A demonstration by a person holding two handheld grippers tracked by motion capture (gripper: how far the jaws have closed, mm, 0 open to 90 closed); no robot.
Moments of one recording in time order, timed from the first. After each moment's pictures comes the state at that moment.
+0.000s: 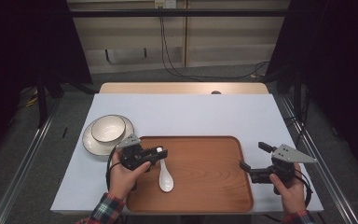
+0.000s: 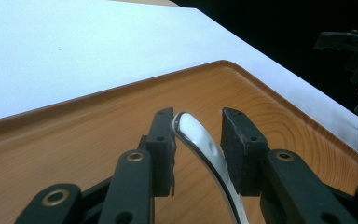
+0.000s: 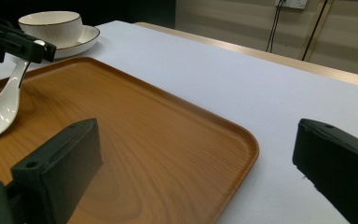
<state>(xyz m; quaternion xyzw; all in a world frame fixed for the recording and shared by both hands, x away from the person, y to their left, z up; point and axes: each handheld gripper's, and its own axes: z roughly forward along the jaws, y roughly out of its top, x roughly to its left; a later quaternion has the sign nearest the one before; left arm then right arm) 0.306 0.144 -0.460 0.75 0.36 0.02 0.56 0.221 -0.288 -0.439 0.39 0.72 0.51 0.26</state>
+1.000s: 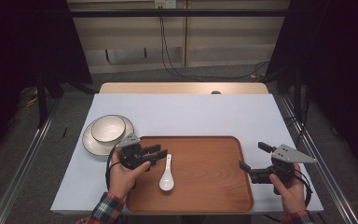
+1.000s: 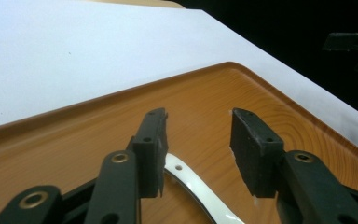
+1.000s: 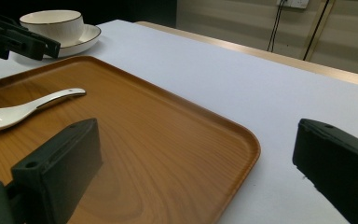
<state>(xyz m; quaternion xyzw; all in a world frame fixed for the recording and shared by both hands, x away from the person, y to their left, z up) 0.308 0.146 -0.459 0.75 0.36 0.03 0.56 0.221 -0.288 -0.439 0.39 0.72 0.51 0.26</state>
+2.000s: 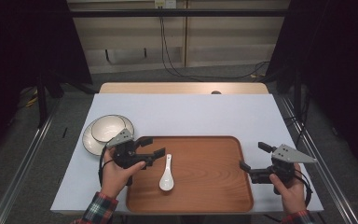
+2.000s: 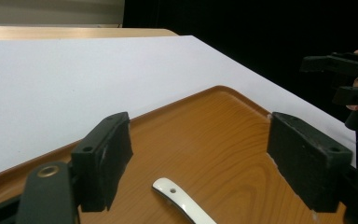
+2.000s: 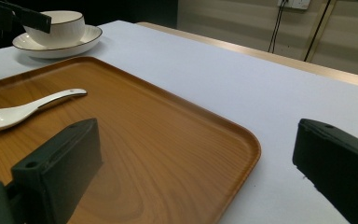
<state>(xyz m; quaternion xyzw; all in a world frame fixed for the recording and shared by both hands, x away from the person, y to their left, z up) 0.306 0.157 -0.436 0.74 0.33 0.05 0.58 0.221 -0.288 -0.439 0.39 0.72 0.51 0.26</state>
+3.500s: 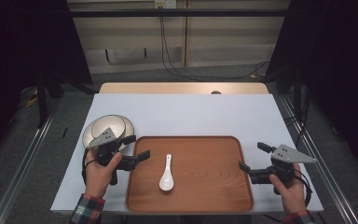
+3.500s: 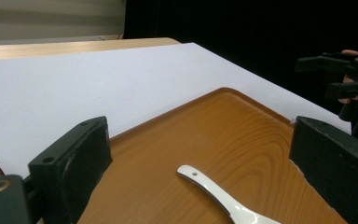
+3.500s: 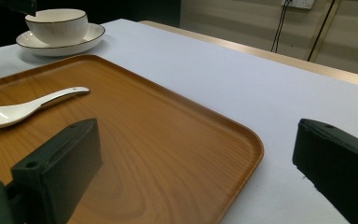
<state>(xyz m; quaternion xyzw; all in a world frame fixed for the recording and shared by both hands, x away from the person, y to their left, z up) 0.304 0.199 -0.429 0.74 0.31 0.06 0.59 0.221 -0.287 -0.439 0.39 0.72 0.51 0.26</state>
